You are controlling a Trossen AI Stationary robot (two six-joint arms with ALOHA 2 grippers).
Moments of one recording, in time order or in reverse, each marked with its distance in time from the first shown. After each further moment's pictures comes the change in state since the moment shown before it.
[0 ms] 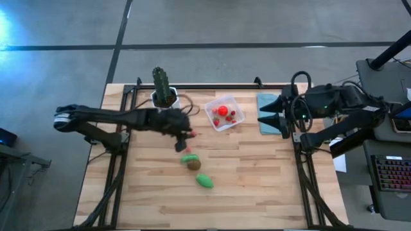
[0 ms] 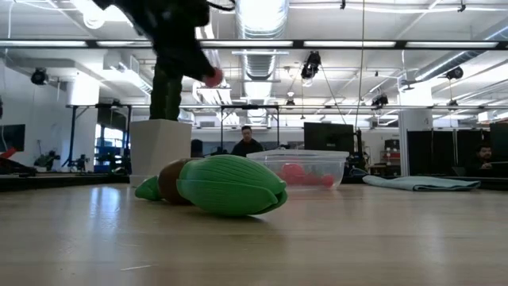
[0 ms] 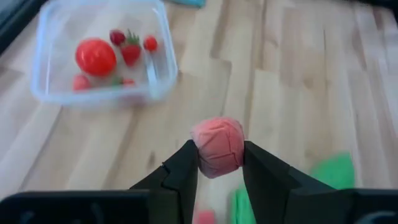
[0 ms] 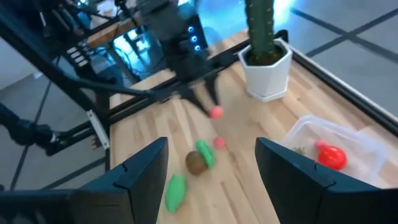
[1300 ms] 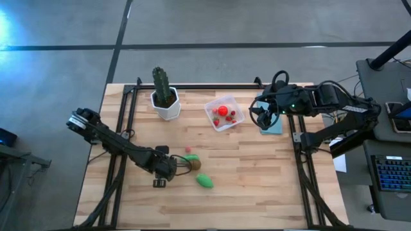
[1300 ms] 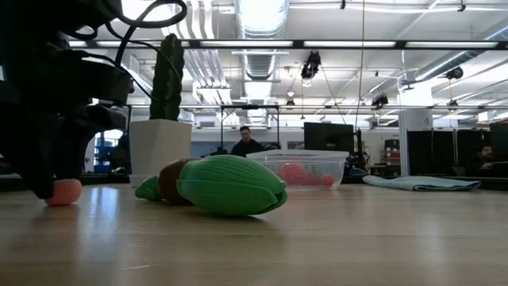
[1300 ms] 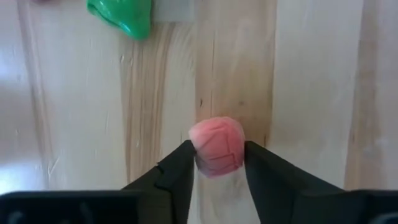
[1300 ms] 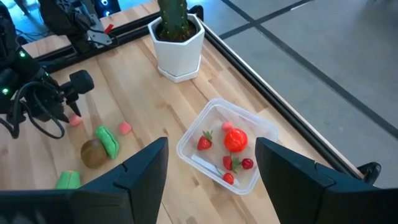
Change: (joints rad) left arm -0.507 0.223 -0.199 -0.226 -0.094 -0.247; right arm -0.139 0.121 0.000 -0.129 0.163 -0.128
